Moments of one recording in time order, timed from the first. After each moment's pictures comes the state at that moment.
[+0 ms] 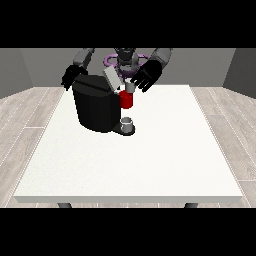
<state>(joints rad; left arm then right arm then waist) -1.14 0.46 0.12 -0.63 -0.61 -0.13 -0.13 -0.31 -0.03 0.00 -1.39 -0.01 -0.16 -0.04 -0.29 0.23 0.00</state>
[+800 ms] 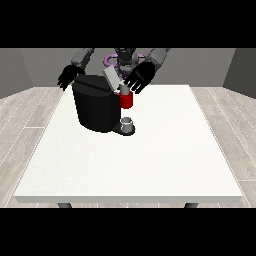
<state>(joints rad) -1.16 0.42 0.10 -0.62 -0.64 -0.13 -0.12 -0.32 -0.04 -0.04 -1.40 -0.03 -0.16 -0.03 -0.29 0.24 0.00</state>
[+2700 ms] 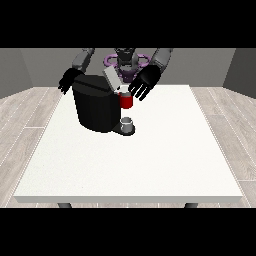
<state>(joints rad) -1.18 0.46 0.08 -0.61 -0.71 -0.18 -0.18 -0.32 -0.04 -0.06 -1.38 -0.04 -0.17 -0.08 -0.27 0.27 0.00</state>
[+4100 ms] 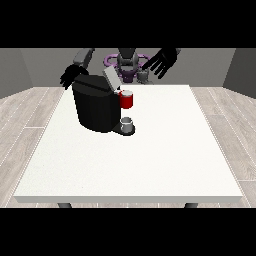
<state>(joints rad) -1.02 0.30 0.19 -0.68 -0.58 -0.23 -0.16 -0.19 -0.05 -0.13 -1.25 -0.07 -0.17 -0.13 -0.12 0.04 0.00</state>
